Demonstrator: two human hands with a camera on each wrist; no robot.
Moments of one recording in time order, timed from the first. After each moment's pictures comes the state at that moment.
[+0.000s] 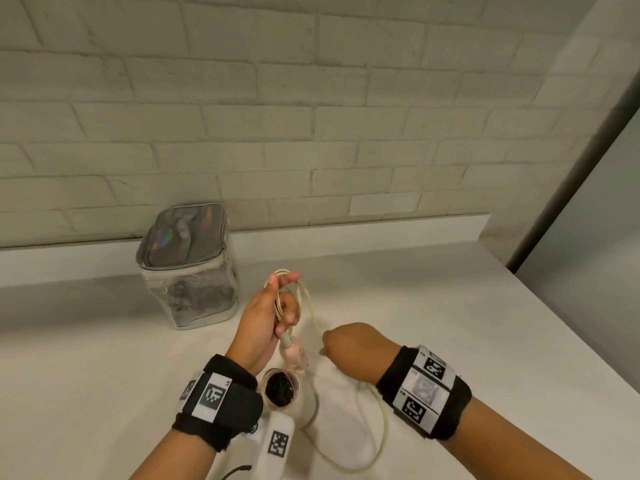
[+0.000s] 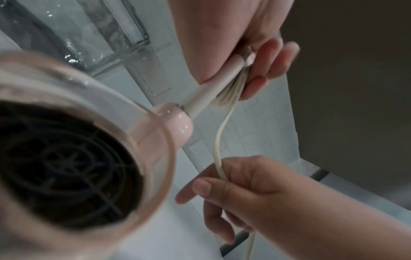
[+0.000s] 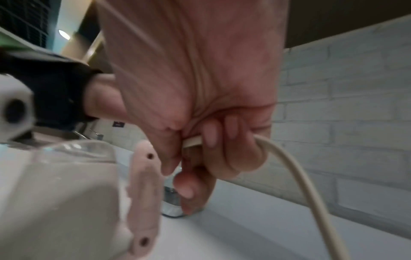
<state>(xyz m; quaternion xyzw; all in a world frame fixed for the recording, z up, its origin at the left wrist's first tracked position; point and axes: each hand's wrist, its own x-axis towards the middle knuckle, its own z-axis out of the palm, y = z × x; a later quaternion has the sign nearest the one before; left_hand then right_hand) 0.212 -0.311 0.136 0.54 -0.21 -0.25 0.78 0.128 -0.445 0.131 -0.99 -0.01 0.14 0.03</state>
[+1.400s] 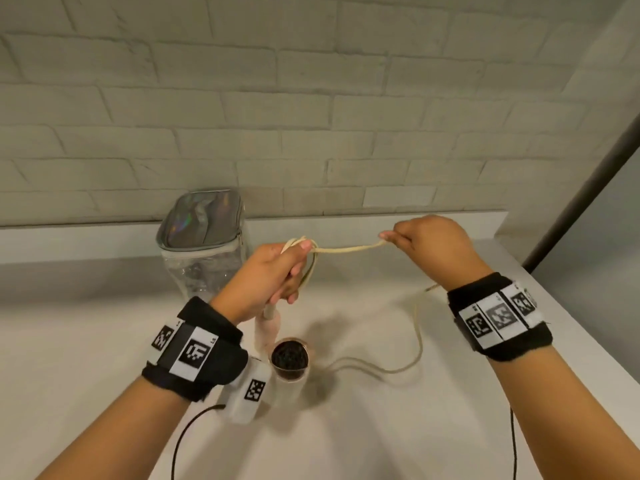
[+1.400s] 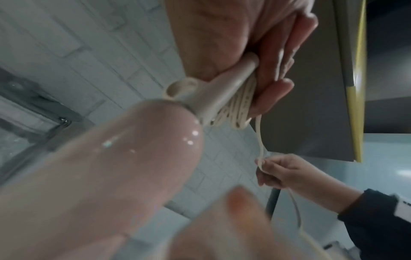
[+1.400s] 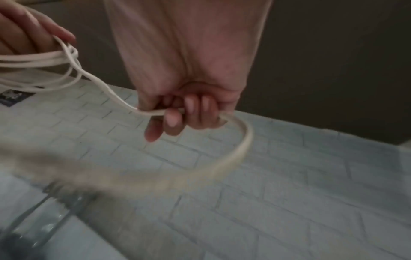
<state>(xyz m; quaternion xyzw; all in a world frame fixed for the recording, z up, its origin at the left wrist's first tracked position) 0.212 -0.290 0.206 0.63 -0.33 -0.25 0.65 0.130 -0.536 0.222 -0.98 0.06 -0.21 0.03</state>
